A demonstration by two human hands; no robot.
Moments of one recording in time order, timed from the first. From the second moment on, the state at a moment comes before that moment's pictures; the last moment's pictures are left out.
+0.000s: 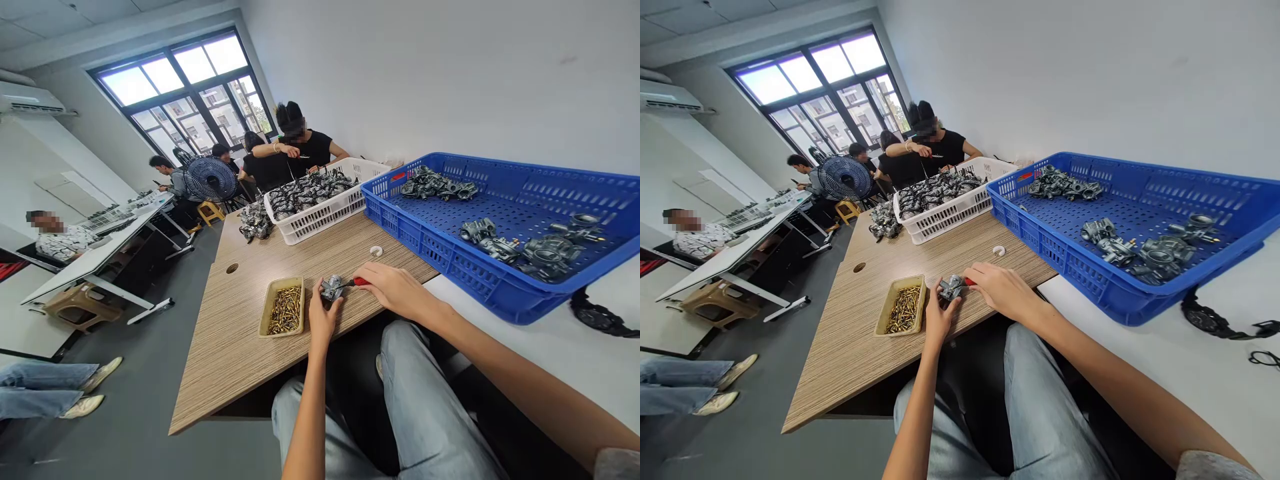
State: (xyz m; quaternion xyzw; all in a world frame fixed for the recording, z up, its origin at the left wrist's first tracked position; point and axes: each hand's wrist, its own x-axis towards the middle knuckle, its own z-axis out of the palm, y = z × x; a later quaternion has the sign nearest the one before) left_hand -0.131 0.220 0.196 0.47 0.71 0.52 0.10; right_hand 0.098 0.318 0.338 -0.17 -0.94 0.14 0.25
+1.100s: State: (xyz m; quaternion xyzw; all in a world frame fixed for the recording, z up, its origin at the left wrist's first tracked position) left_hand -0.133 0.218 0.193 0.47 0.72 0.51 0.10; right_hand 0.101 0.313 0.341 -0.16 -0.95 0.10 0.23
